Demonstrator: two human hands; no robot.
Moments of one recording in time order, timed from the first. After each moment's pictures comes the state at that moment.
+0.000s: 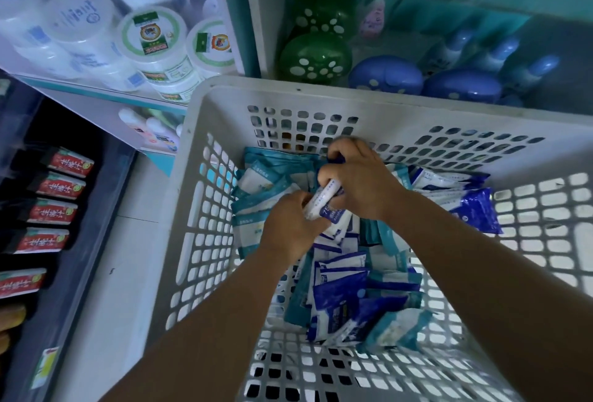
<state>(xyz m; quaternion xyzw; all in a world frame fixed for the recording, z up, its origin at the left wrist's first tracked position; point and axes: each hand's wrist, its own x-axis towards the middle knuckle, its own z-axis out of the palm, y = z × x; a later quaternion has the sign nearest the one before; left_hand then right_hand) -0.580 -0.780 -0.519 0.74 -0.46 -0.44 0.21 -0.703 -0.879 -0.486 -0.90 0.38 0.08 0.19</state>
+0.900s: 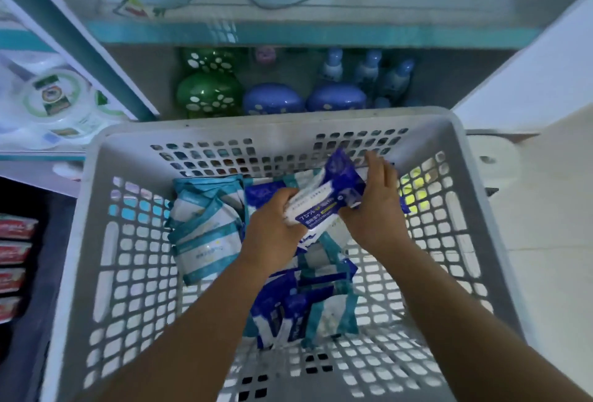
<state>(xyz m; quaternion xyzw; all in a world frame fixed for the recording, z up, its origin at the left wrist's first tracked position) -0.659 -0.801 -0.456 0.69 -0.53 -0.46 0.19 -0.821 -0.832 -0.439 -0.62 0.70 -0.17 0.32</state>
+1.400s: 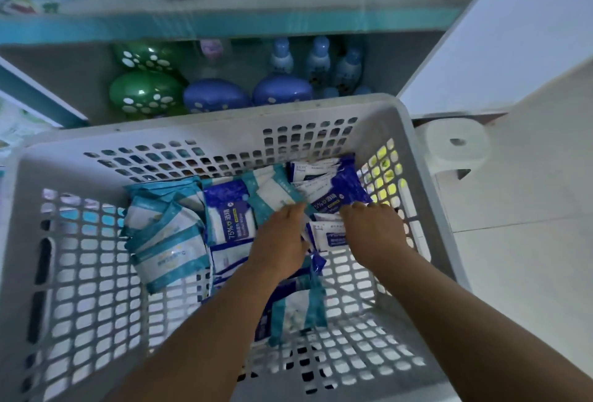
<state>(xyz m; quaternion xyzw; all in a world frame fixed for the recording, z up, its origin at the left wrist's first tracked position) -0.732 -0.799 -0.496 0.61 -0.69 -0.39 -0.01 -0.886 -0.817 -0.452 -0.76 0.58 0.25 0.11</state>
